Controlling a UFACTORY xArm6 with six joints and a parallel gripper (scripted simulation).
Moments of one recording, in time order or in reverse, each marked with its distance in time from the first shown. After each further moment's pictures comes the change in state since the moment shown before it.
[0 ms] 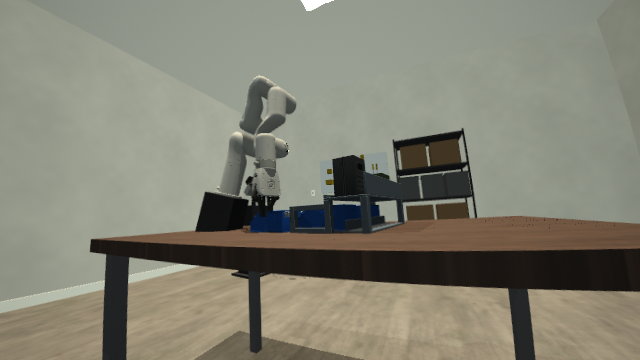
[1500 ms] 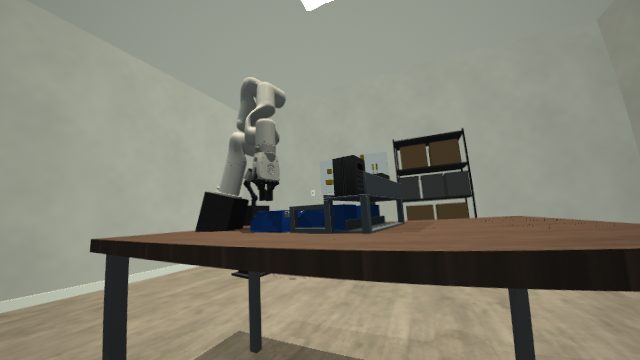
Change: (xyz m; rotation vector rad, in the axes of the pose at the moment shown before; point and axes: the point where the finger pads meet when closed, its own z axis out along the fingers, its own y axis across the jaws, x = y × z) arm 0.000 0.000 -0.058 -0.001 -0.001 0.000
